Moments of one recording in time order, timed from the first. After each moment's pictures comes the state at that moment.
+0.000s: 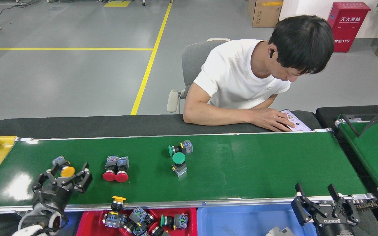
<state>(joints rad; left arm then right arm) -0.38 0.20 0.37 -0.94 -1.67 -0.30 -0.10 0.19 0.03 -0.26 -1.72 1.30 -0.24 0.05</state>
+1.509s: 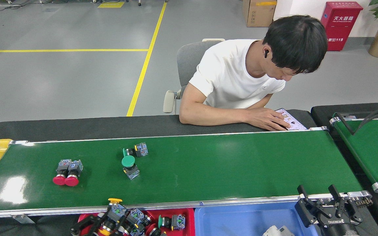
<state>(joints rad) 0.32 0.21 -0.03 -1.76 -1.62 -0.48 0.13 0.18 -0.04 -0.26 -1.67 1.23 -0.28 0.04</state>
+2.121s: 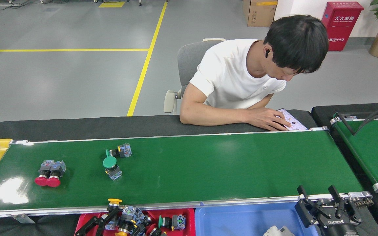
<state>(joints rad) 0.33 0.13 0.08 -1.76 -1.61 -0.49 0.14 0.18 -0.04 -0.26 -1.67 1.22 -0.28 0.04</state>
